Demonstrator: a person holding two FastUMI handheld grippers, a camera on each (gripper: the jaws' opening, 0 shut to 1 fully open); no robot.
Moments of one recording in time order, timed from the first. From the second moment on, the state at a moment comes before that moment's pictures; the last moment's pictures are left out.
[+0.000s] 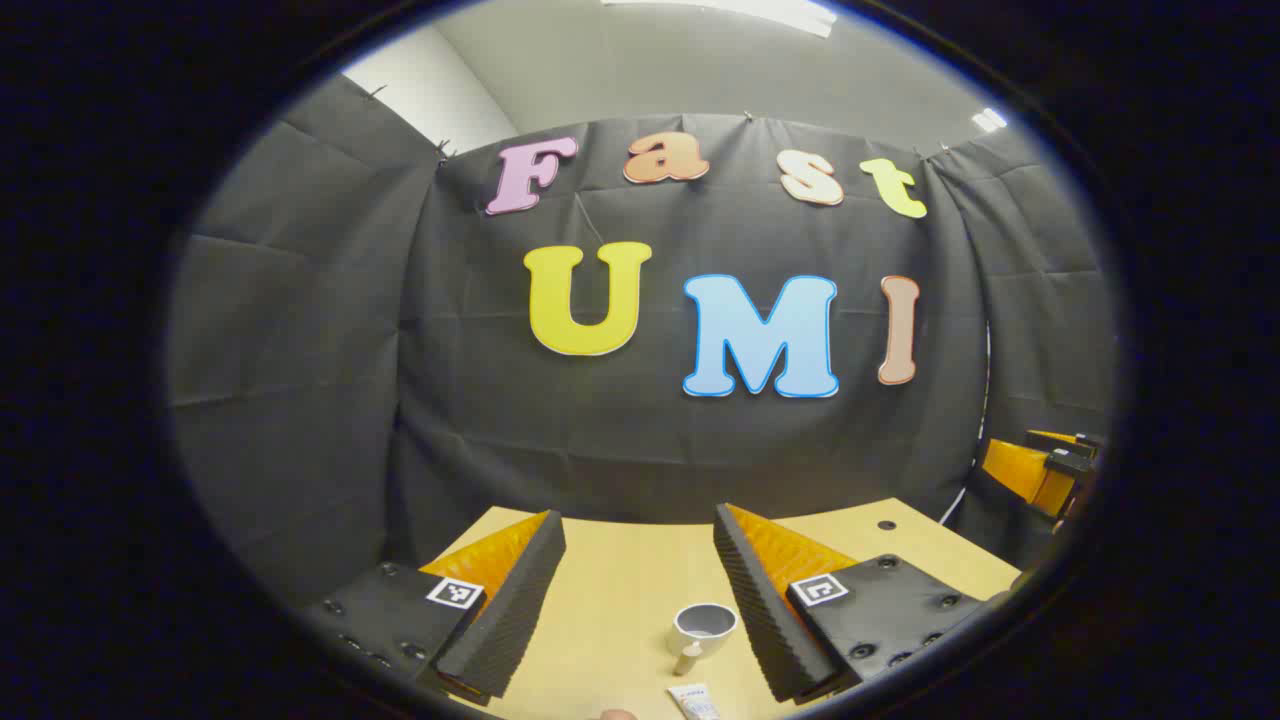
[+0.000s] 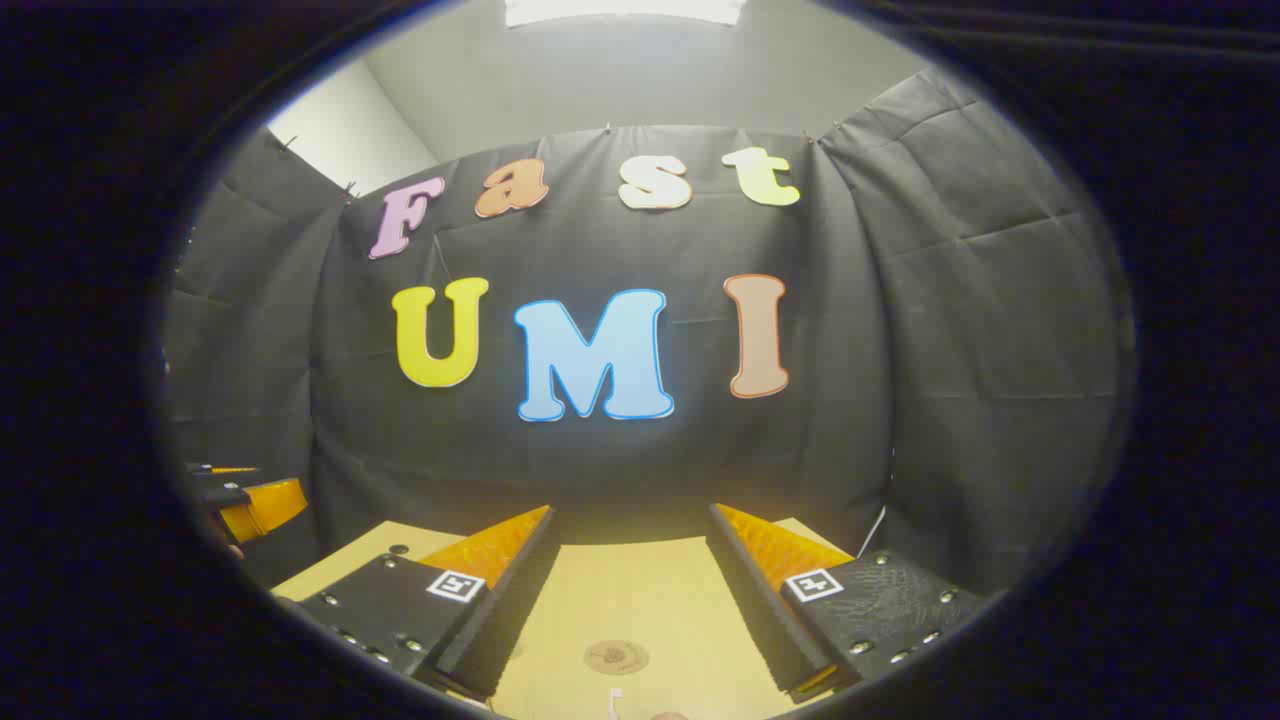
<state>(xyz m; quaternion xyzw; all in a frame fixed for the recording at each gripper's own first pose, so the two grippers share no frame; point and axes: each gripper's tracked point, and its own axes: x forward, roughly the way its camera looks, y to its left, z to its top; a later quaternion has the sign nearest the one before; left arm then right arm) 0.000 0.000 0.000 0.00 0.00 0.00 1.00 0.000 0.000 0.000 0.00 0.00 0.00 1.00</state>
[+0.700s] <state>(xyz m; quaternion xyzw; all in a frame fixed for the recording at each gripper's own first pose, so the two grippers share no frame) -0.012 -0.018 0.004 0.01 0.00 -0.01 1.00 -0.008 0.002 0.000 0.00 0.00 0.00 1.00</state>
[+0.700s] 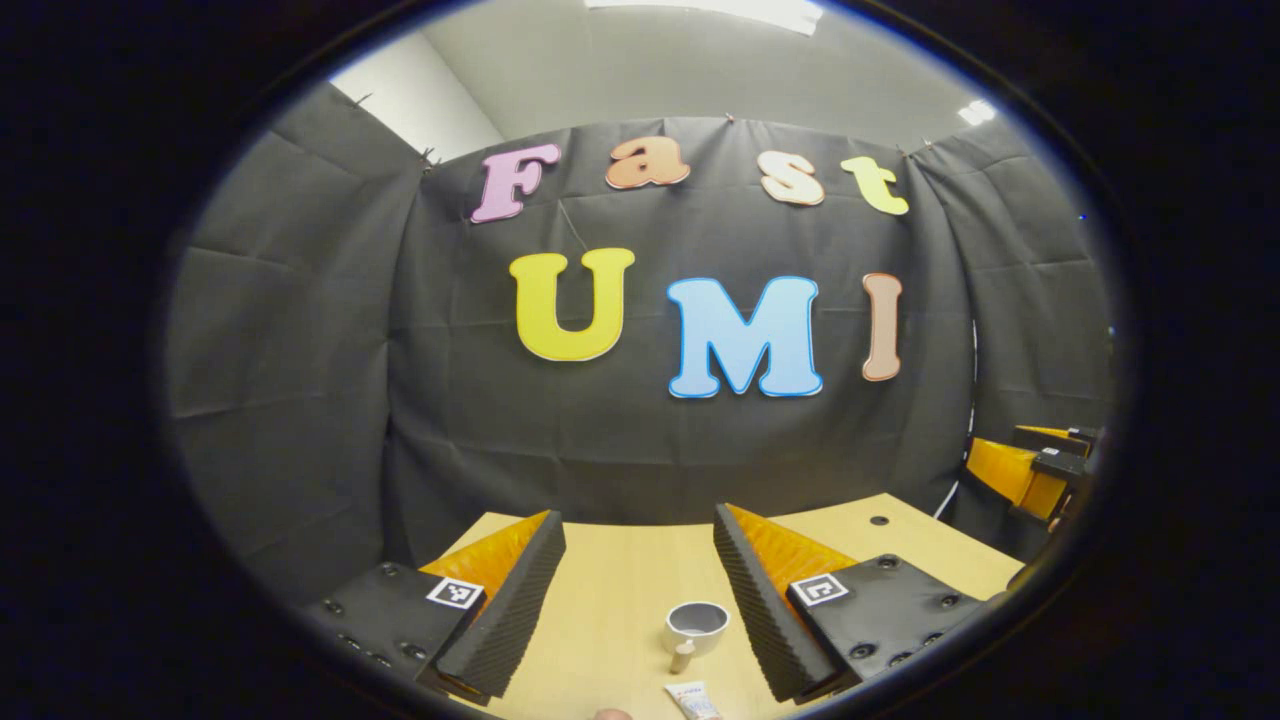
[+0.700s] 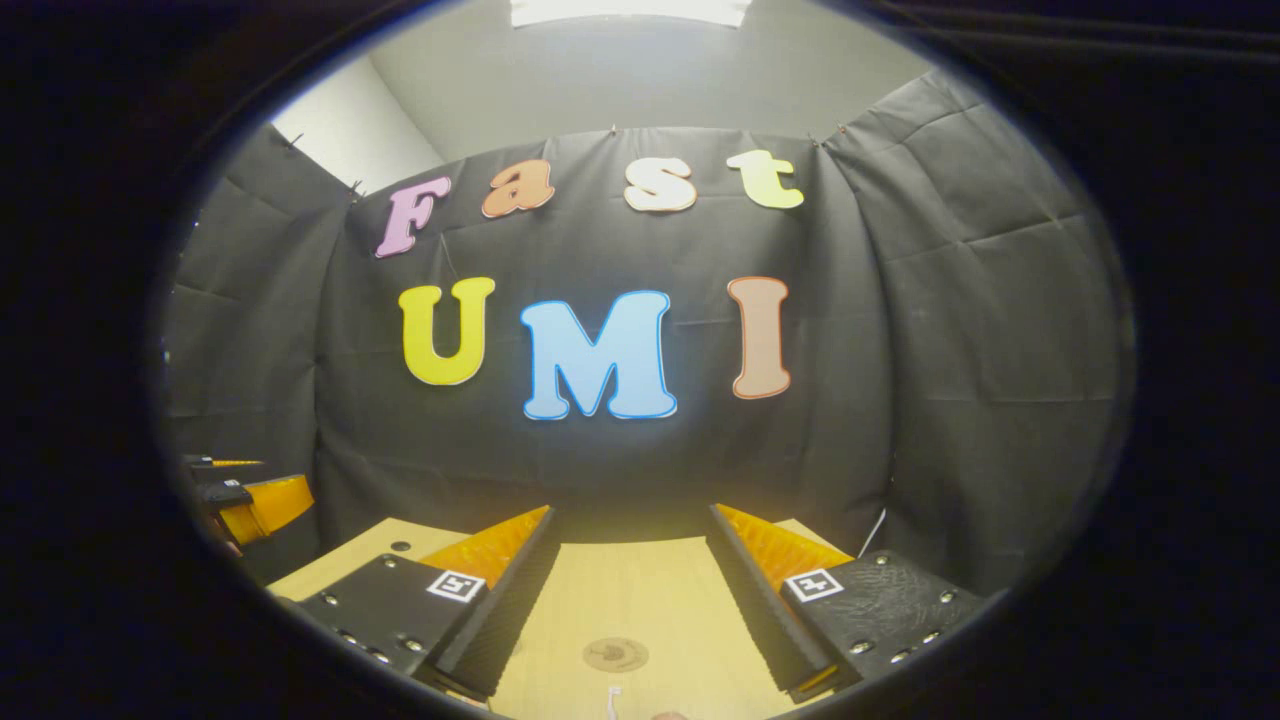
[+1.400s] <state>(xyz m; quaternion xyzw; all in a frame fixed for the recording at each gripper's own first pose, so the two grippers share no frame) -0.003 -0.037 -0.065 0.01 0.09 -0.04 0.99 -0.002 0.004 -0.041 -0.01 0.06 0.00 1.00</state>
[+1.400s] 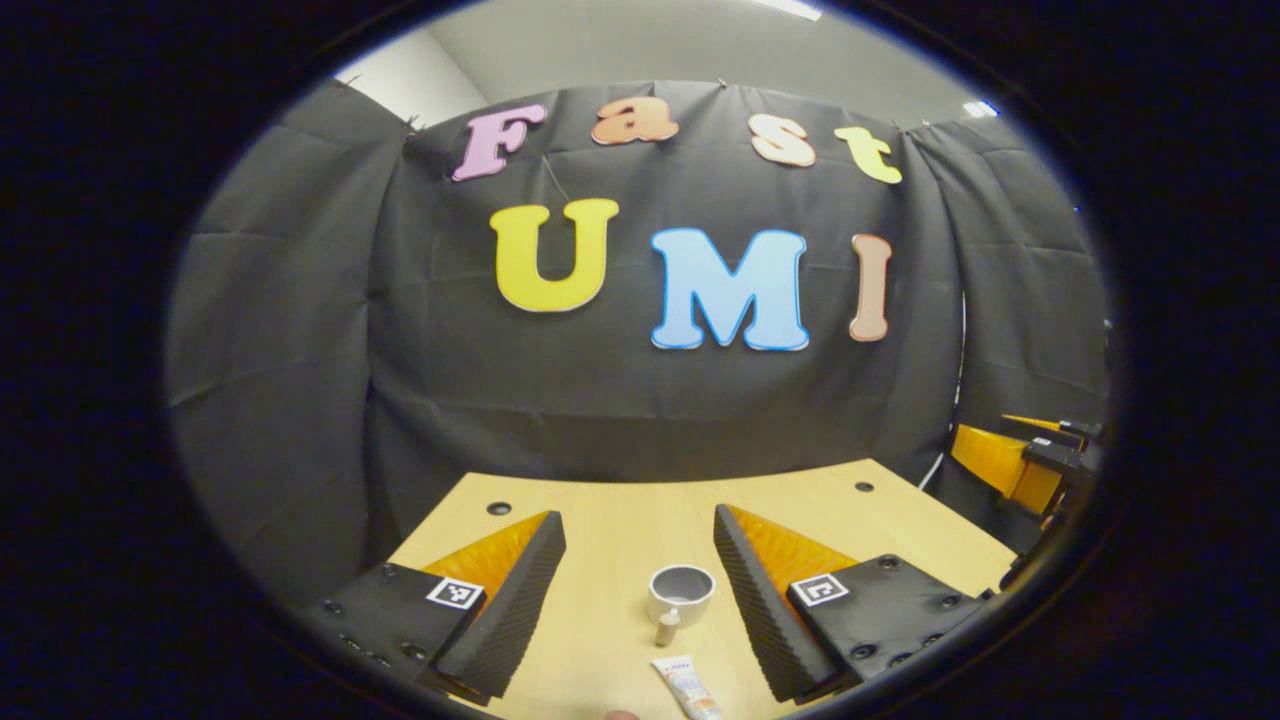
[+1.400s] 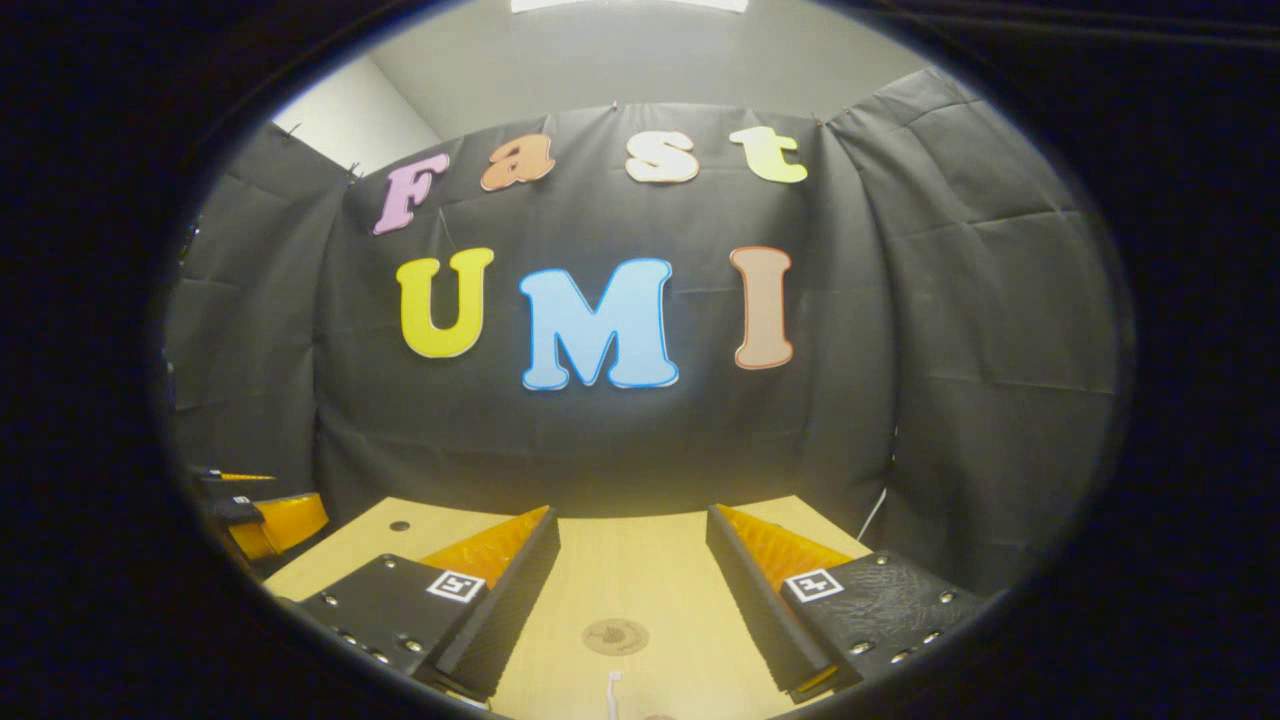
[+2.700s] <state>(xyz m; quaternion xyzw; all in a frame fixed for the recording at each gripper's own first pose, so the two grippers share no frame) -0.013 -0.058 -0.372 -0.04 0.49 -0.04 0.87 -0.034 0.028 -0.322 -0.04 0.50 0.03 0.87</state>
